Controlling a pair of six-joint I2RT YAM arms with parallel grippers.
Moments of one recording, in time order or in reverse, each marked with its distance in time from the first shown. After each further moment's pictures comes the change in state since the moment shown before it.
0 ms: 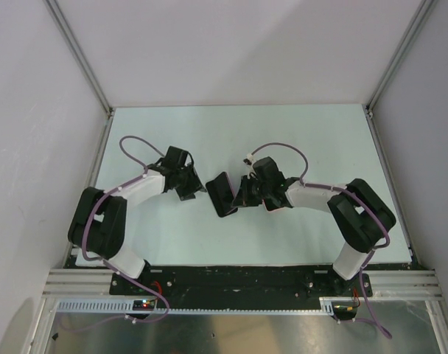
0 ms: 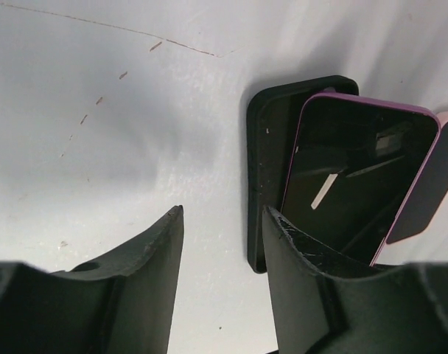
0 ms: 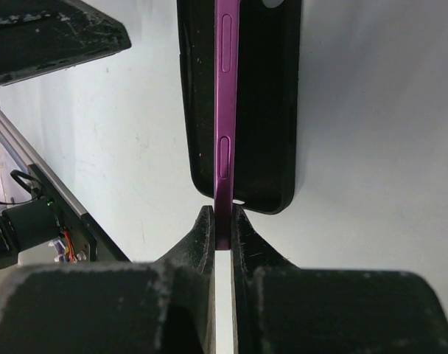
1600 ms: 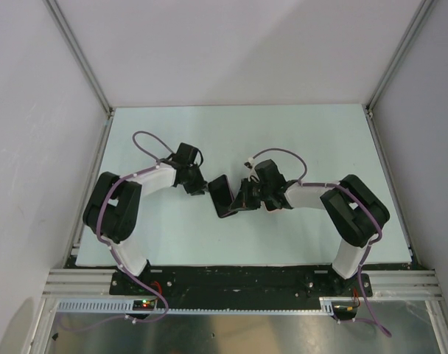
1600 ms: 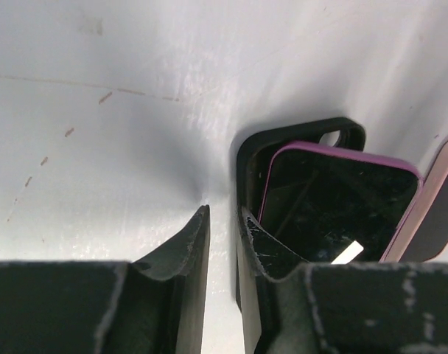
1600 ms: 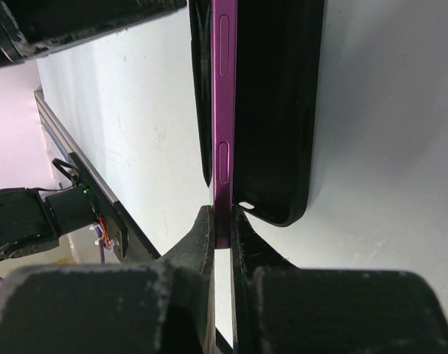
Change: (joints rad) left arm -0.040 0.172 0.094 0.027 -0.008 0.012; right arm -0.019 0.063 -0.037 0.106 -0.131 0.098
